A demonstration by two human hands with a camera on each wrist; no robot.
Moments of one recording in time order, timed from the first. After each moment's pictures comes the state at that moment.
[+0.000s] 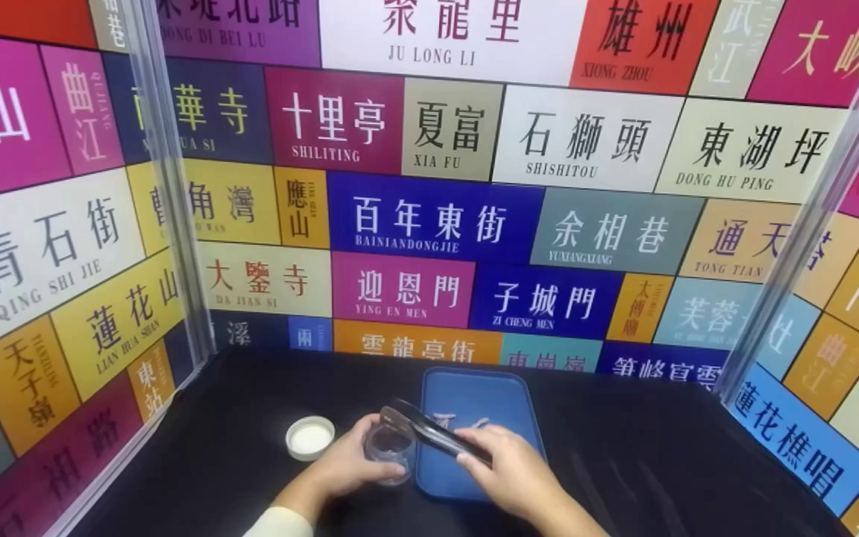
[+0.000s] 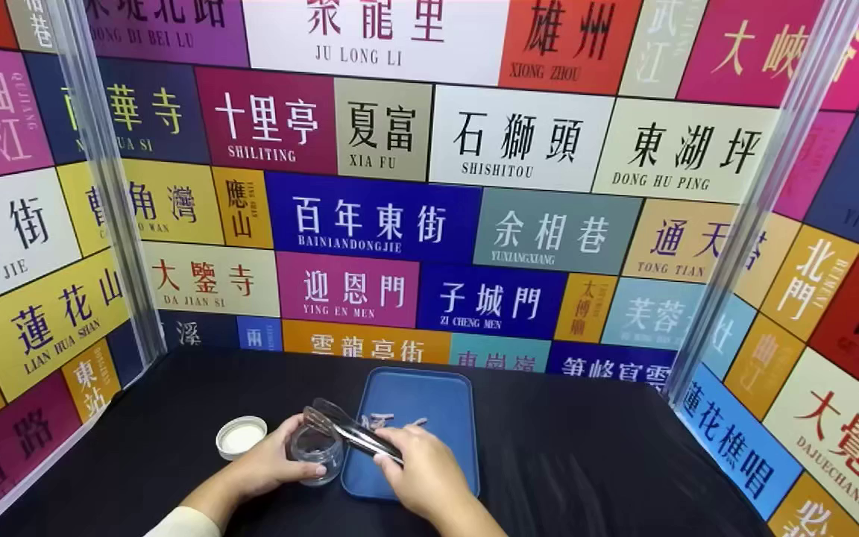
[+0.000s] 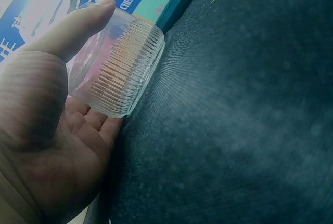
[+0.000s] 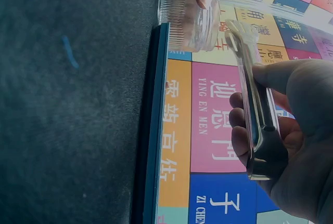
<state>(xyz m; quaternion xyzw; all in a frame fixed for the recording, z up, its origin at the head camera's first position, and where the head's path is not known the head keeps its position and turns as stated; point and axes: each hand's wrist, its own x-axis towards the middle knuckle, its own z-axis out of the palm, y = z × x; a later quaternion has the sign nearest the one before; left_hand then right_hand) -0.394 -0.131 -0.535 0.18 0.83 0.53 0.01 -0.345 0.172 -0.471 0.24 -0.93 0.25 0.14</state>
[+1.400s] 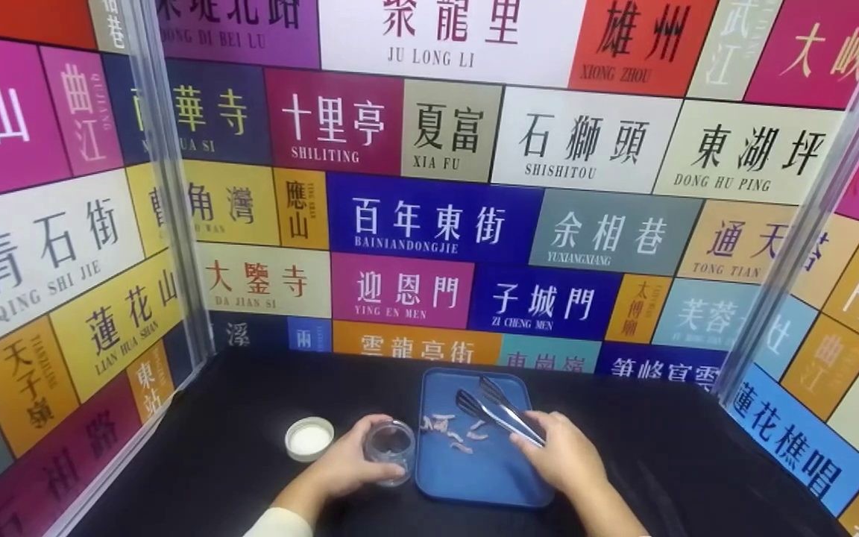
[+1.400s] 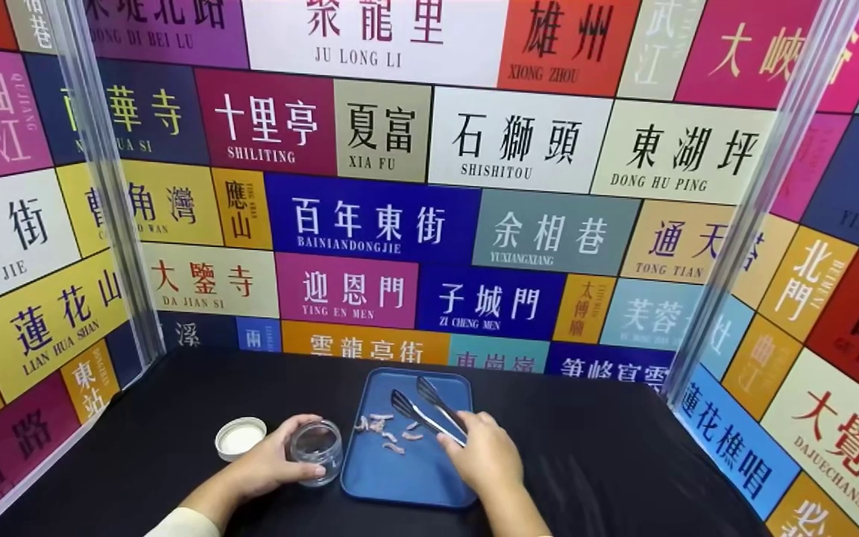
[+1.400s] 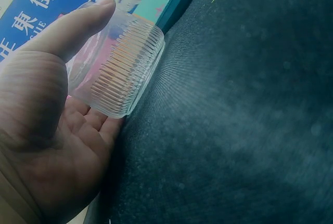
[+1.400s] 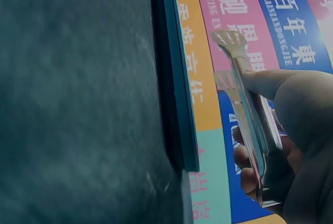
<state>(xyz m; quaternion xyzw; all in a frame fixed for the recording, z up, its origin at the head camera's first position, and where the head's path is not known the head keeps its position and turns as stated) -0.394 -0.131 -0.535 0.19 0.83 0.52 0.00 -0.393 0.247 -0.492 0.02 -0.97 0.22 0.13</state>
